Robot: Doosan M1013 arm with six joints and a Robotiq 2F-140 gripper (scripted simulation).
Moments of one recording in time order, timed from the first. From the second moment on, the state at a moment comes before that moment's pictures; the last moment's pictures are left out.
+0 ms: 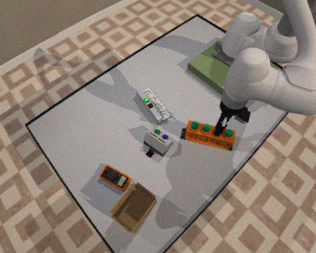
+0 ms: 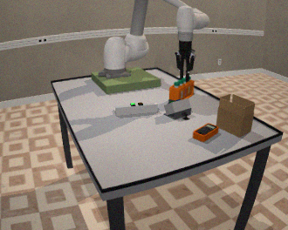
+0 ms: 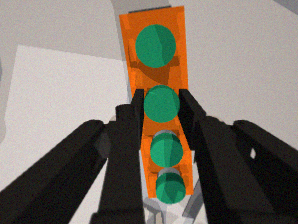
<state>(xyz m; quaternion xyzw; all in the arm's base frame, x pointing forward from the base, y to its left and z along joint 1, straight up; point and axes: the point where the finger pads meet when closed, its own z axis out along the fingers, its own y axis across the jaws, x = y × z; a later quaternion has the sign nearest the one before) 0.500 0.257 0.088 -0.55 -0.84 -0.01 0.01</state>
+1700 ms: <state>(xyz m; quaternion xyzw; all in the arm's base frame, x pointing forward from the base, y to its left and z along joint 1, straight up) 0.478 0.293 0.134 -0.48 -0.88 0.00 -0.01</state>
